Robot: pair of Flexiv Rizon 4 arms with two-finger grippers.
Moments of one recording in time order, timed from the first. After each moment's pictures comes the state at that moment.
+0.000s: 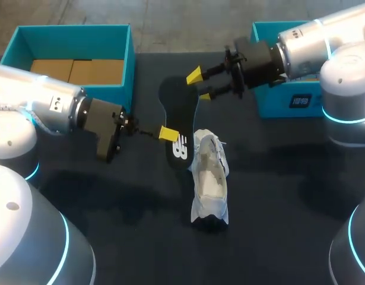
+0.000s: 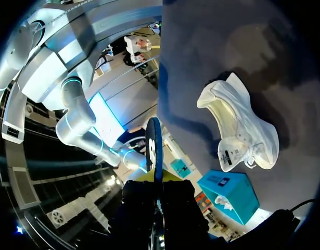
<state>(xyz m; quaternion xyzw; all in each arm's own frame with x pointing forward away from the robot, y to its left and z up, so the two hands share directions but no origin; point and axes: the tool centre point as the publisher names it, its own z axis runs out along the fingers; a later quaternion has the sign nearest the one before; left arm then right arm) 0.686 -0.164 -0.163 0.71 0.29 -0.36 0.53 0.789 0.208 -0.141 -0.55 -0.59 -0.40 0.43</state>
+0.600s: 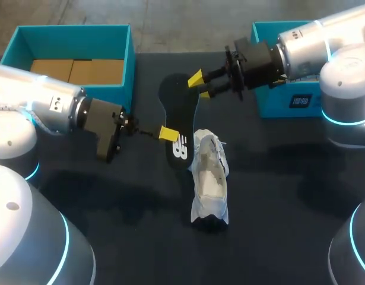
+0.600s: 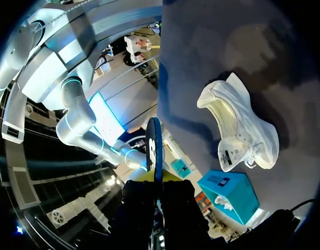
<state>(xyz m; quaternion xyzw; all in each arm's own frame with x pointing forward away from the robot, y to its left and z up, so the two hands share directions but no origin) 0.686 -0.164 -0.163 0.71 0.29 -0.36 0.53 0.791 0.207 -0.145 -0.56 -0.59 -0.40 0.43</state>
